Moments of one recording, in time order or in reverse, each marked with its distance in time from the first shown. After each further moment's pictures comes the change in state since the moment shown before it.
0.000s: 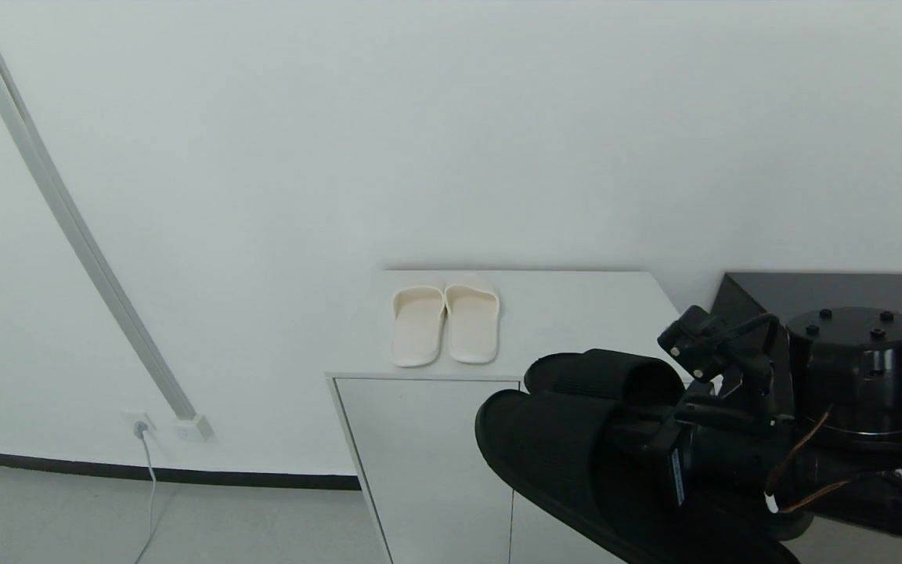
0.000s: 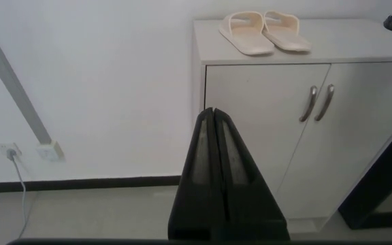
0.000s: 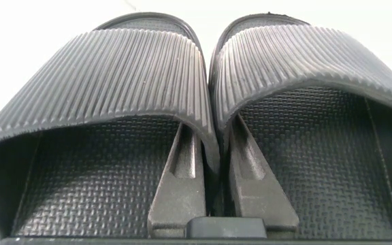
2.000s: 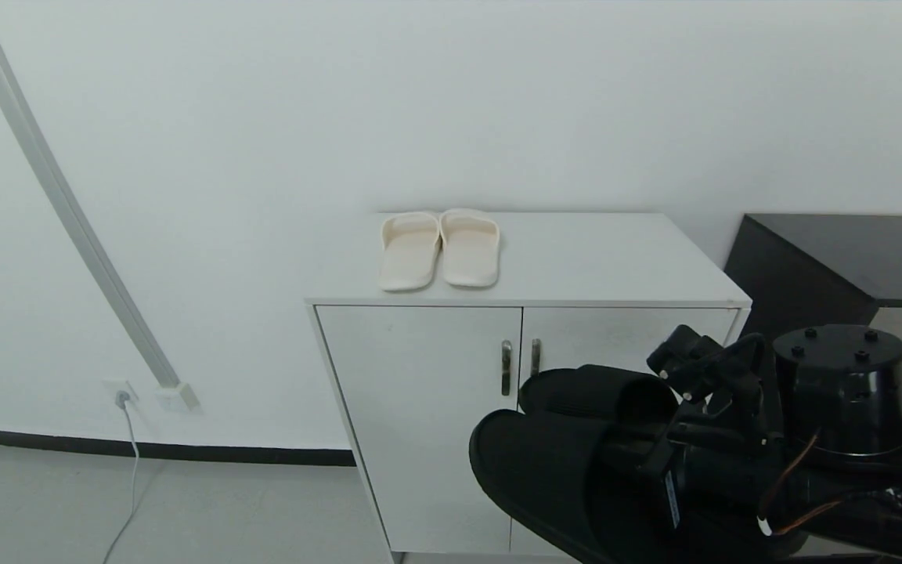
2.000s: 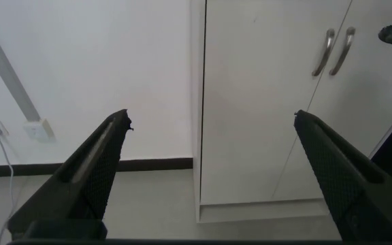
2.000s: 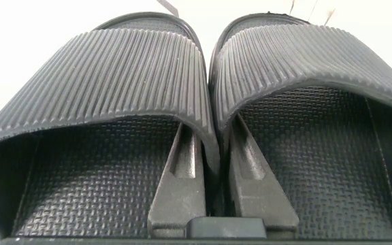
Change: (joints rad) left arm 0.001 0.000 0.000 0.000 0.000 0.001; right arm 0.034 0.018 0.030 -0.015 -0.002 -0.001
